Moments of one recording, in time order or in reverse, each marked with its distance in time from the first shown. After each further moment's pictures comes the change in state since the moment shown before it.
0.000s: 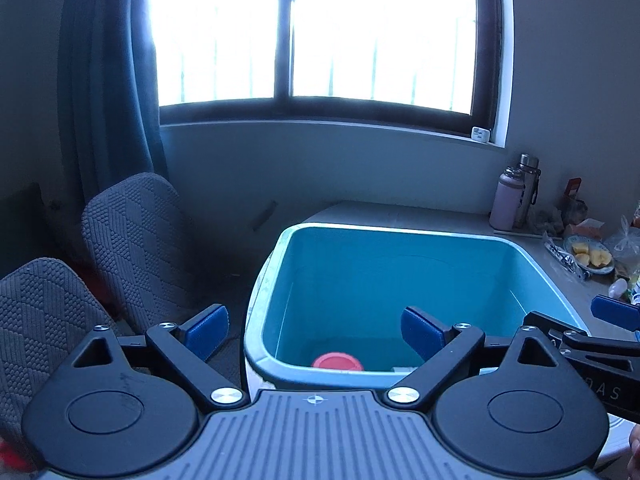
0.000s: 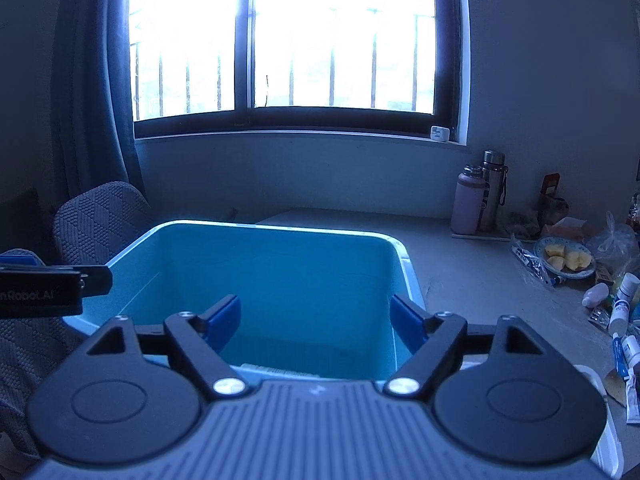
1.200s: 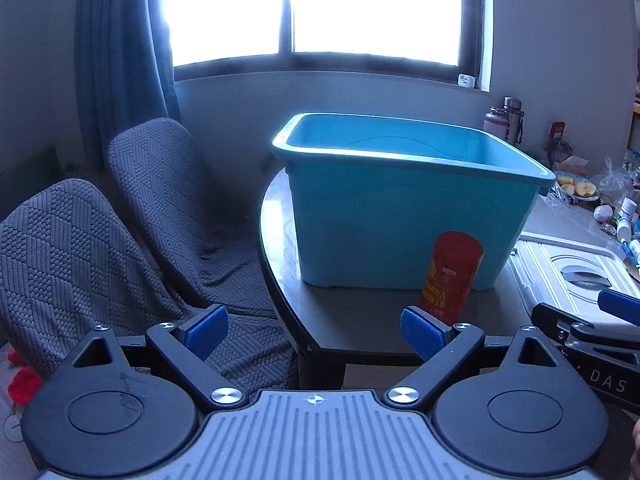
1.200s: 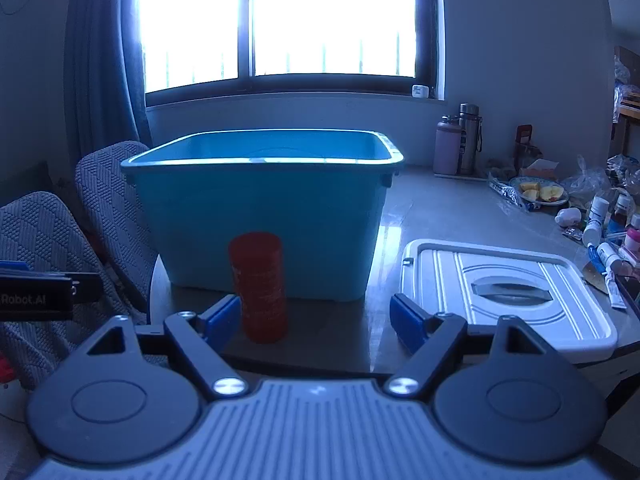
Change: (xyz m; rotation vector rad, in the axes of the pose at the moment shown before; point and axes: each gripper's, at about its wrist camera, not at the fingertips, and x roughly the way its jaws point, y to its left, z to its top) left arm -0.087 0.006 -0.154 0.024 0.077 0.003; right arm -0.086 0.013 -0.134 0.022 0.040 -0.013
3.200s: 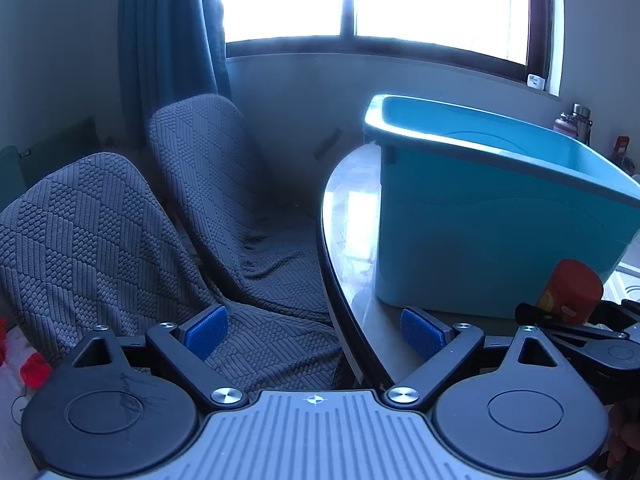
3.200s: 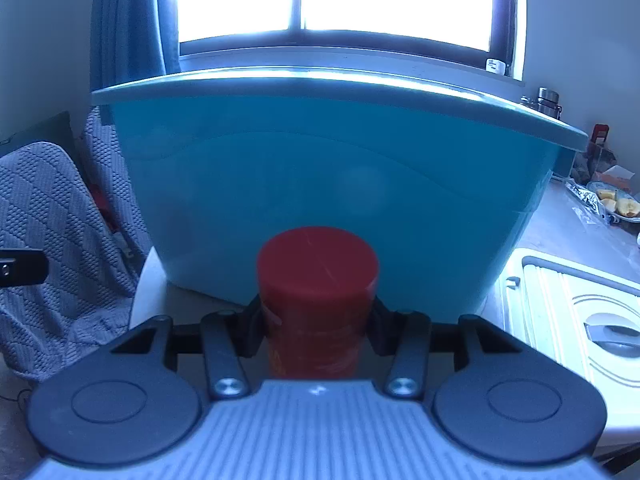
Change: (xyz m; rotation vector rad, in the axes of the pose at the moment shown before) left arm 0.077 0.040 0.021 -0.093 0.035 0.143; right arm 0.129 0.041 0.015 -0.103 0.084 0.104
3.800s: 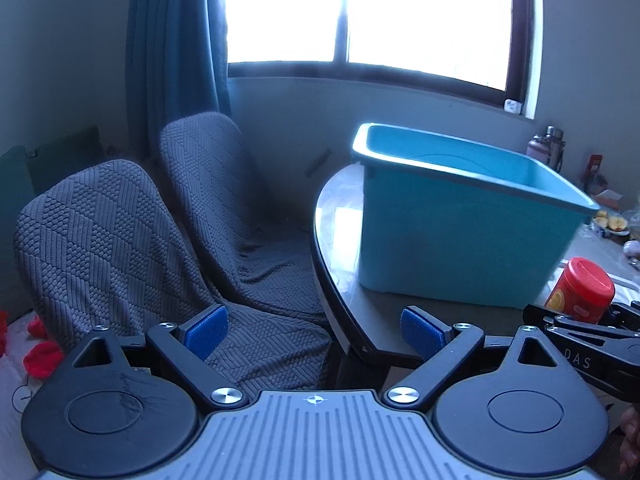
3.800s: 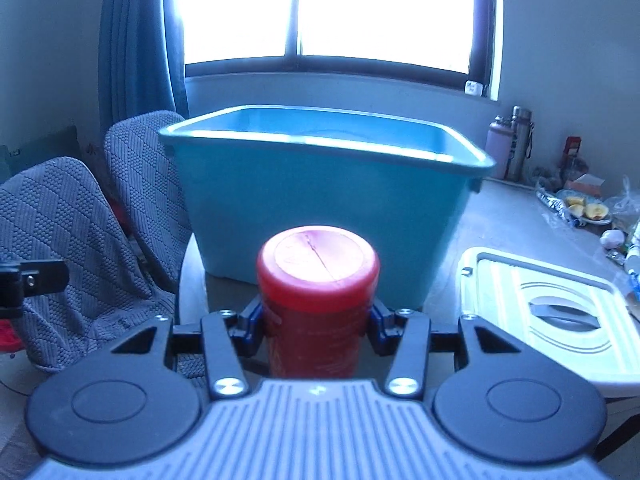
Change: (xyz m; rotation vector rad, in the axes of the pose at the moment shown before) left arm -0.096 0.022 -0.031 -0.014 -0.068 -0.052; right arm -0.103 0.010 -0.007 0.005 -0.037 -0.024
